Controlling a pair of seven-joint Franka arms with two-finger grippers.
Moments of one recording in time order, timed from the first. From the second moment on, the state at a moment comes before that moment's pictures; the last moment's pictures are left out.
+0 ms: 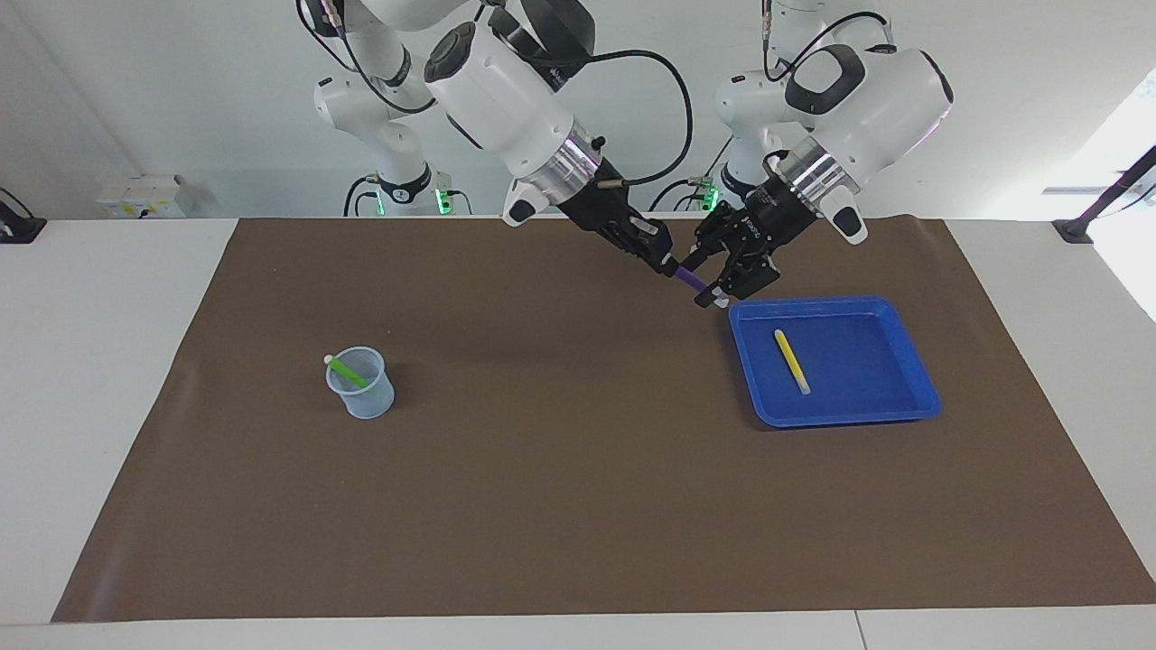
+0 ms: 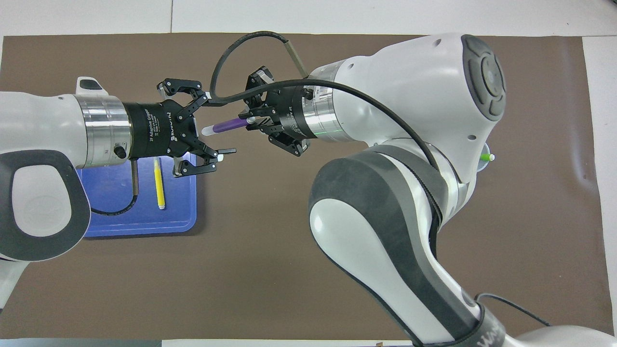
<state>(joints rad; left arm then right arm) 0.07 -0.07 -0.42 -1.91 -0.81 2.19 -1.58 0.41 0.29 0.16 -1.41 0.58 2.17 1.20</state>
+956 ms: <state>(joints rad) 0.06 -0.07 -0.42 -1.92 -0.81 2.20 -1.58 0.41 0.29 0.16 -1.41 0.56 2.17 1.20</state>
